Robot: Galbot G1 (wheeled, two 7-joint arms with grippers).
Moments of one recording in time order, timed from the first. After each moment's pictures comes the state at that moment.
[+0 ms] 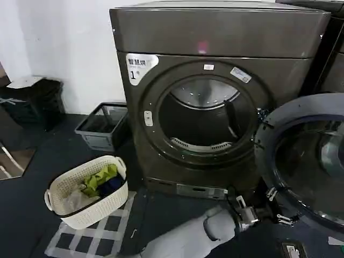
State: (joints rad) left arm 0.47 -1.61 0.60 -1.20 -0.15 -0.11 0.19; right arm -1.97 1.61 1.89 1.75 0.37 0.35 0.12
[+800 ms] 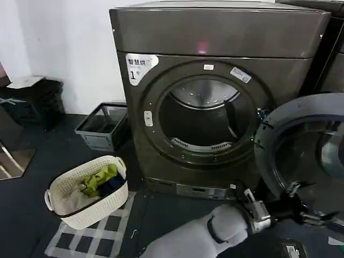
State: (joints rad) left arm 0.49 -1.61 0.57 -1.51 -0.32 -0.05 0.23; right arm -1.97 1.61 1.86 1.73 0.37 0.34 0.11
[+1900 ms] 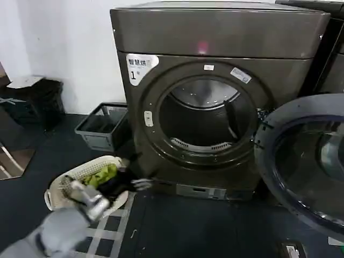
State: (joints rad) left arm 1.18 -0.62 -0.33 -2.14 -0.60 0.21 -0.05; right arm -2.00 1.51 1.72 1.72 0.37 0.29 0.14
